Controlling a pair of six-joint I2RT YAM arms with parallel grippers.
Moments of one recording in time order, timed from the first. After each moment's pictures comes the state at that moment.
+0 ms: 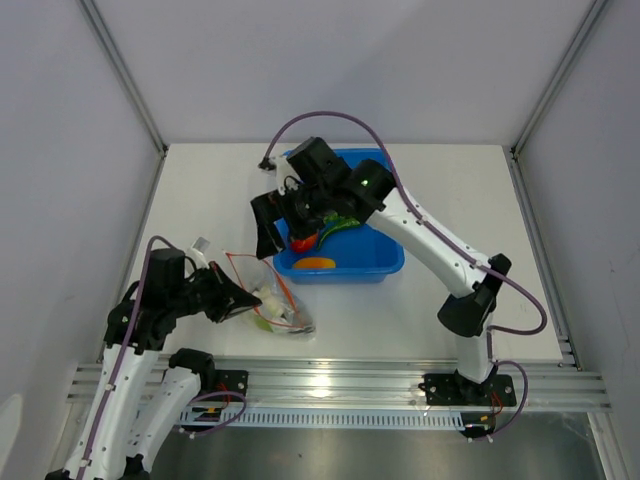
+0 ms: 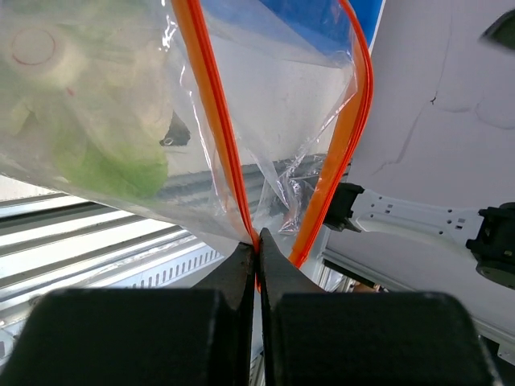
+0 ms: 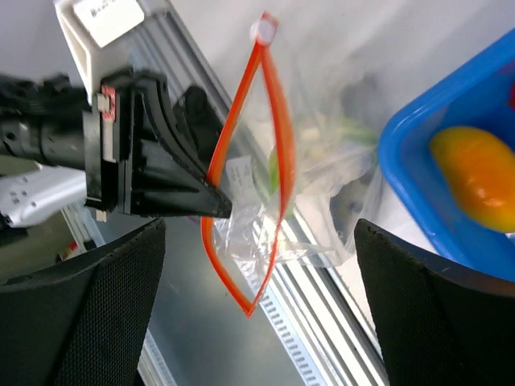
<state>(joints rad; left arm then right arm) -0.18 0.58 0.82 -1.02 0.57 -0.89 0.96 1.95 2.28 -1.12 -0.40 0.34</state>
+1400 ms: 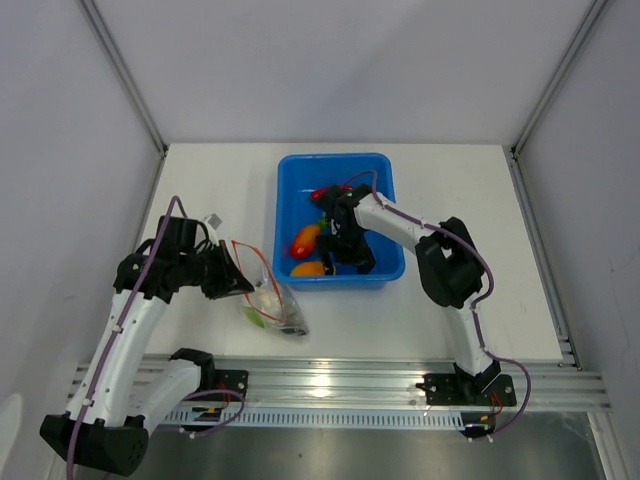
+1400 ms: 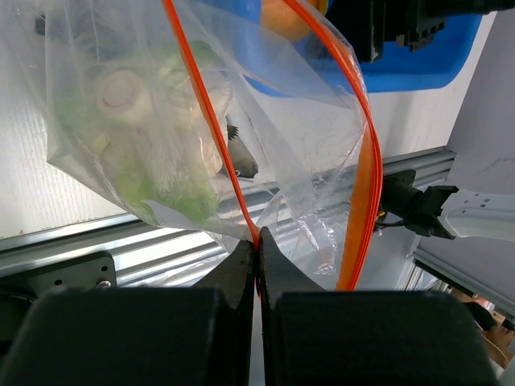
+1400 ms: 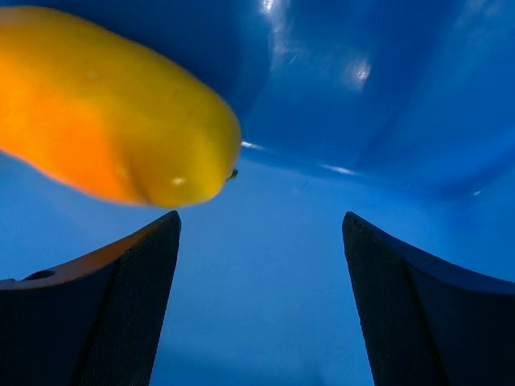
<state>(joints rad) -0.18 0.88 1.01 -1.12 0.44 -0.57 0.71 2.15 1.79 -1.17 -0.21 0.44</state>
